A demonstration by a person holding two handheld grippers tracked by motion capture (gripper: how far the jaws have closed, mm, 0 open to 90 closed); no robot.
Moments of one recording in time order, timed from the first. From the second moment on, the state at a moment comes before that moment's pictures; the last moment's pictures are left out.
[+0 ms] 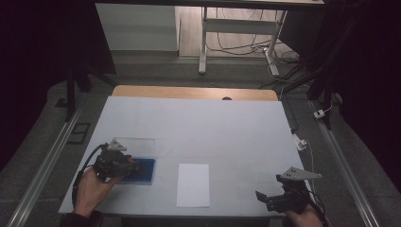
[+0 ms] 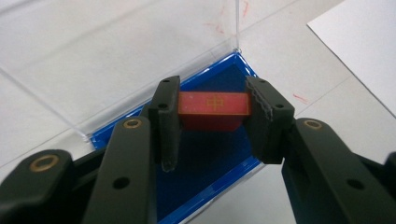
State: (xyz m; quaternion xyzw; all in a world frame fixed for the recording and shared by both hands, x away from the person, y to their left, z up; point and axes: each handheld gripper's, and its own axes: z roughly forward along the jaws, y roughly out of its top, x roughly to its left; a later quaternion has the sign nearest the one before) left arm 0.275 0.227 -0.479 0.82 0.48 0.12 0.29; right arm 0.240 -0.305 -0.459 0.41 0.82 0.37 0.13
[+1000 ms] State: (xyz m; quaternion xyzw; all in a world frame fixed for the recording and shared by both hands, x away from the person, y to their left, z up) left arm 0.278 0.211 -0.494 0.85 0.45 0.14 0.25; right arm 0.239 -0.304 -0.459 0.41 0.82 0.37 0.14
